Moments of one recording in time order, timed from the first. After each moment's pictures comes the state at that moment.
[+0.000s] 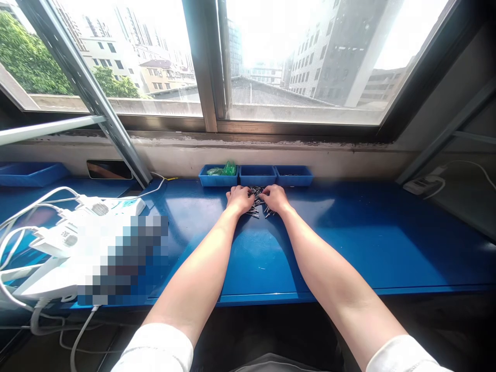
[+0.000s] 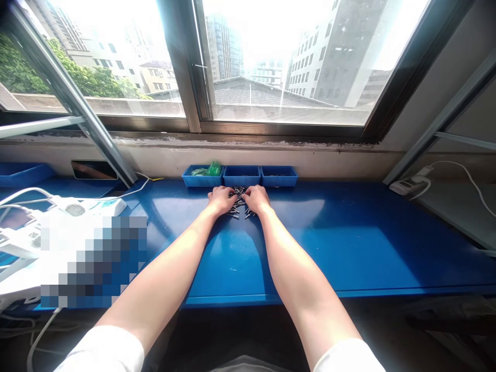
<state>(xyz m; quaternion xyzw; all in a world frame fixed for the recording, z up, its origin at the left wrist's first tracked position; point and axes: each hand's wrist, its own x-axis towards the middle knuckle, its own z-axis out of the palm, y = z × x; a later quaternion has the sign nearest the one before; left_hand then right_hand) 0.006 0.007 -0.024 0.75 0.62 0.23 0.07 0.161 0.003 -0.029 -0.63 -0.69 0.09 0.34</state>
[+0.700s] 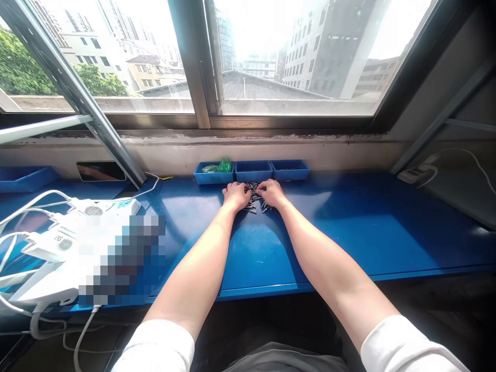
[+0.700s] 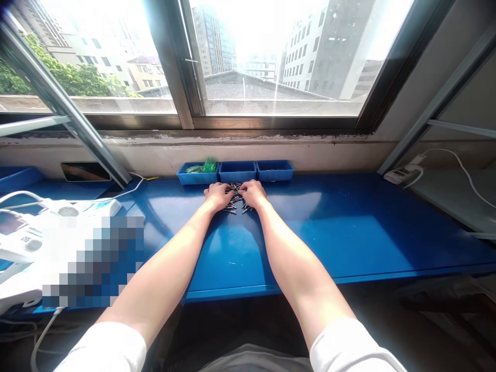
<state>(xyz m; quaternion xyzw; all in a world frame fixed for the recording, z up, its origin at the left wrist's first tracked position) 0.006 0.008 -0.024 0.75 0.62 0.22 0.07 0.163 0.006 -0.033 -0.61 -0.70 0.12 0.36</state>
